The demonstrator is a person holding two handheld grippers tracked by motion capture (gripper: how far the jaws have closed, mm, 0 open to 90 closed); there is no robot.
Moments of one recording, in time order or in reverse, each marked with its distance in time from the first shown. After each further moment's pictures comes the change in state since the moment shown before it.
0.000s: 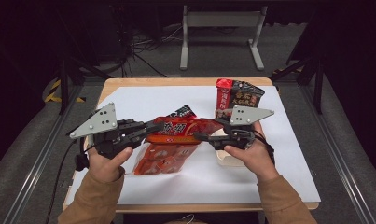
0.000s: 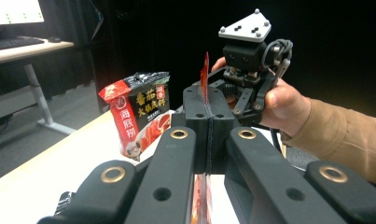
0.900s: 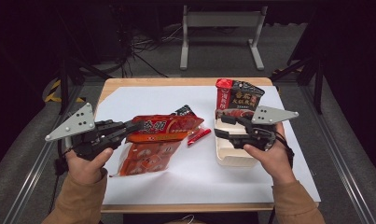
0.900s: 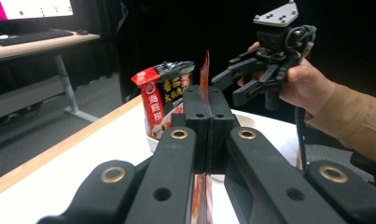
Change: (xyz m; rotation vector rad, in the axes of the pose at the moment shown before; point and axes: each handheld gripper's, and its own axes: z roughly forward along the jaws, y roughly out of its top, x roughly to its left) left arm 0.008 -0.004 -0.036 0.027 0.082 -0.005; right arm -0.011 -0.008 -0.043 0.038 -0.144 0.038
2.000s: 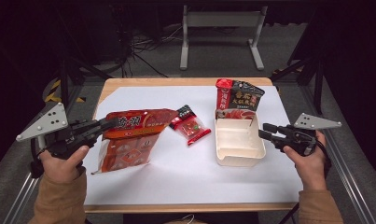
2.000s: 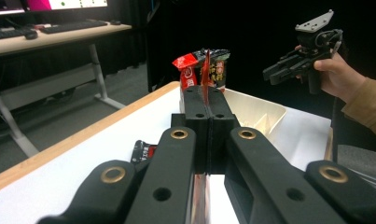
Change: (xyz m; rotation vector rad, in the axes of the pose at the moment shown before) left arm 0.024 -0.012 -0.045 0.028 0.123 -0.020; right arm -0.052 -0.067 -0.090 0.101 -0.226 0.156
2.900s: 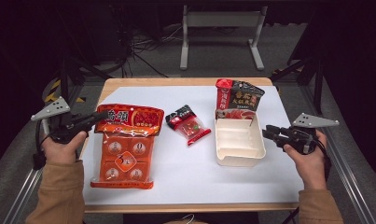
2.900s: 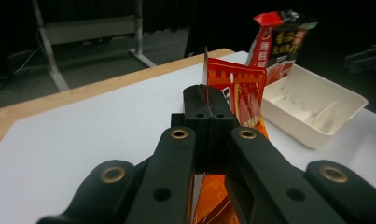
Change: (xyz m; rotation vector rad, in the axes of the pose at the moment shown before) left arm 0.068 -0.045 0.006 0.106 0.136 -0.191; right arm -0.010 -0.007 0.001 0.093 -0.095 0.045
